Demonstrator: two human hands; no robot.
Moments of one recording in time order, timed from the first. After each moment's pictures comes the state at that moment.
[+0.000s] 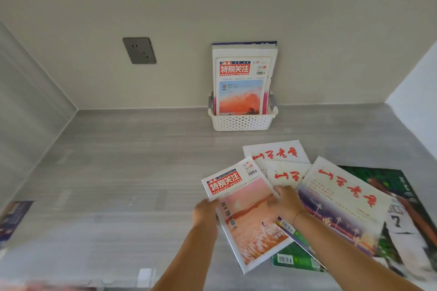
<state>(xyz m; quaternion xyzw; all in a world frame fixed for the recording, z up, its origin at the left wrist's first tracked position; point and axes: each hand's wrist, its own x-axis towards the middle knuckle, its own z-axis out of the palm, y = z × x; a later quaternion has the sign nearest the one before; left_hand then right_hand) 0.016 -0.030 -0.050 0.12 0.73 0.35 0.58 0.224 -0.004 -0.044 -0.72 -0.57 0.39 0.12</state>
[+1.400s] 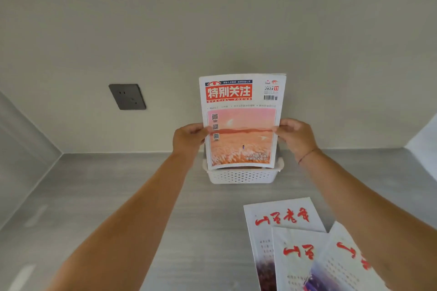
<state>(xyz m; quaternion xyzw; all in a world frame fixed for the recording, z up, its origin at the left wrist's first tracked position) -0.012 0.239 0.115 0.42 0.62 0.51 0.42 0.241 0.249 0.109 -0.59 -0.50 0.40 0.49</state>
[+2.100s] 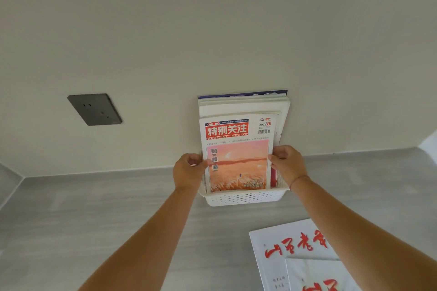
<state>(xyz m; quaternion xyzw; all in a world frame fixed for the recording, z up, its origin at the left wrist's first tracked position) -0.014 0.305 0.015 0.41 0.73 0.41 0.36 0.228 0.310 0.008 -0.68 -0.44 0.39 0.43</state>
